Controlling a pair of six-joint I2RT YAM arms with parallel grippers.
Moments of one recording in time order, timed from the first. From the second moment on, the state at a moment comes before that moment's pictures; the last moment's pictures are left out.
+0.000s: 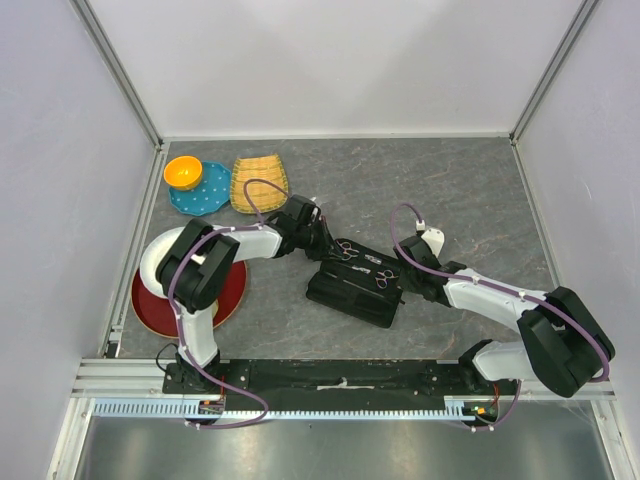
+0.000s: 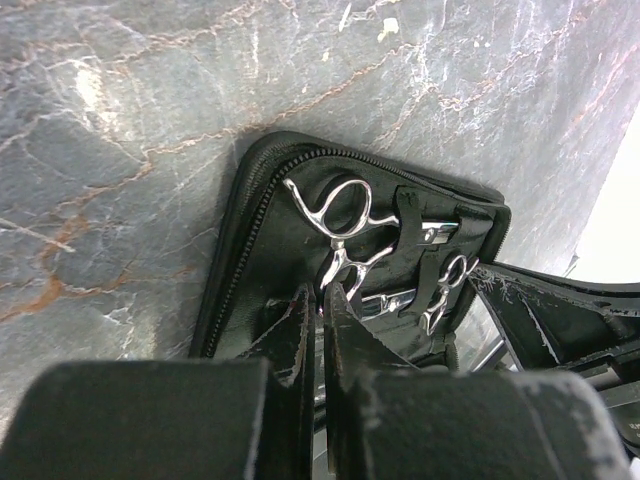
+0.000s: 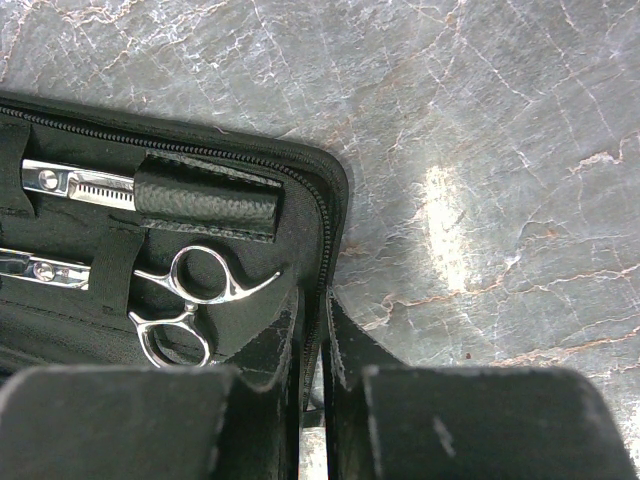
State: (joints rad) left arm -0.58 1.90 1.02 0.05 0.38 -0.85; right arm 0.60 1.32 0.56 -0.24 0.34 0.78
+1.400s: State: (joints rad) left arm -0.64 1.23 0.93 -0.40 -0.01 -0.71; right arm 0.56 1.41 0.87 -0.38 0.45 0.64
